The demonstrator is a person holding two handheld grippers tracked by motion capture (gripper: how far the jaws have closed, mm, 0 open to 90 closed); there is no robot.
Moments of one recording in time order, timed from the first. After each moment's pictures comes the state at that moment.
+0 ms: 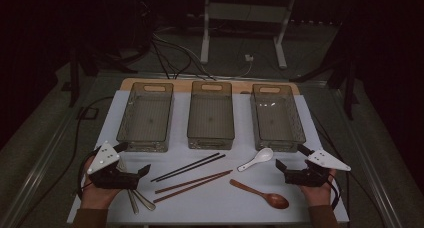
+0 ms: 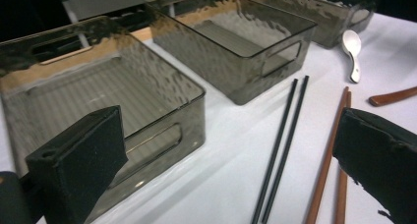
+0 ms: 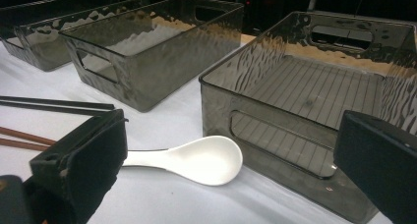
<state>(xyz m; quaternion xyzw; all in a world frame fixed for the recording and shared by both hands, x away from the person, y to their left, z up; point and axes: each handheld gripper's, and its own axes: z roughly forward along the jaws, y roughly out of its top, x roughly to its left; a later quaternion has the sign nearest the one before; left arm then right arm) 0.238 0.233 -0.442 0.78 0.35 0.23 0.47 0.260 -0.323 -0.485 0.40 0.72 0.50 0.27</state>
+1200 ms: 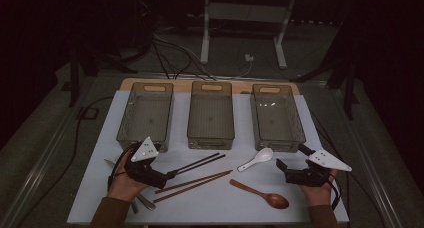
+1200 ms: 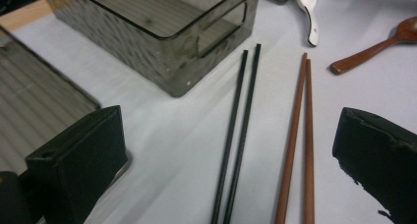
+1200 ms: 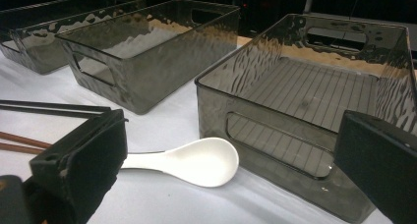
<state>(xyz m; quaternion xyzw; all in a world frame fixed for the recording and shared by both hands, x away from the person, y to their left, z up) 0.271 0.168 -0.460 0.85 0.28 0.14 0.42 0.260 -0.325 -0.485 0.40 0.71 0.51 0.27</state>
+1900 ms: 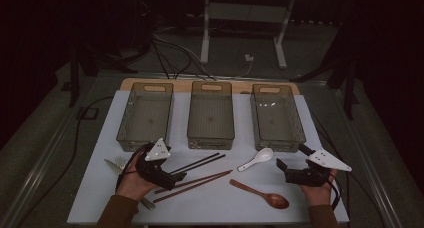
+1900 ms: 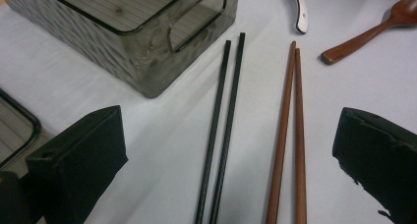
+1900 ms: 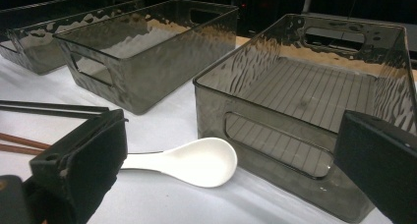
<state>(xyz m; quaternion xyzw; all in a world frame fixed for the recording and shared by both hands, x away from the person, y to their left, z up) 0.278 0.145 -0.470 0.87 0.26 0.12 0.40 0.260 -0.325 -0.485 0.40 0.71 0.51 0.27</state>
